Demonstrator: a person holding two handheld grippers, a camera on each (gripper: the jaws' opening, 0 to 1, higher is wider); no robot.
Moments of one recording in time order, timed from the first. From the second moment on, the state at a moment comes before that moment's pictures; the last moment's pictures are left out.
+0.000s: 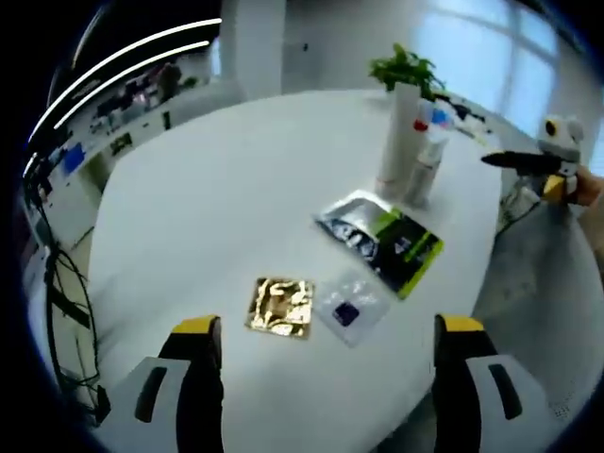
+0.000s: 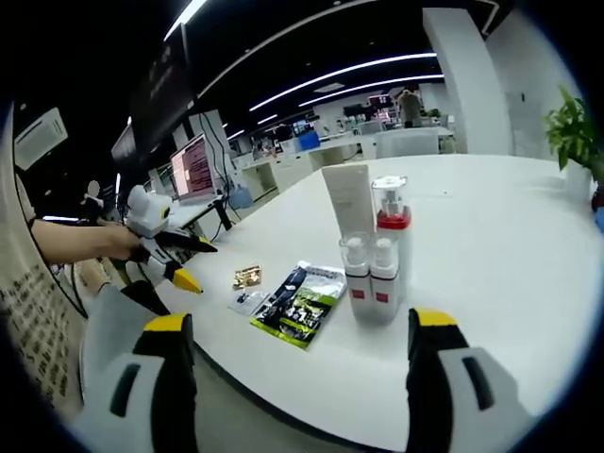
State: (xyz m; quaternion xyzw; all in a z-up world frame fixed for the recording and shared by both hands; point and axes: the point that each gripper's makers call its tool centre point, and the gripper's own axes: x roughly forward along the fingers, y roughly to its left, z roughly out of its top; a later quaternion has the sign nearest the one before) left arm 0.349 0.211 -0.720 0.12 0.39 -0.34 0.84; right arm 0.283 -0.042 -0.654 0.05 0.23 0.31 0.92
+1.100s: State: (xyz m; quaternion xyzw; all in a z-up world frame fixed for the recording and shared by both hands) left arm 0.395 0.228 -0.782 0.22 0.48 -0.33 0.78; right arm 0.288 -0.051 -0.663 0.05 0.26 0.28 0.92
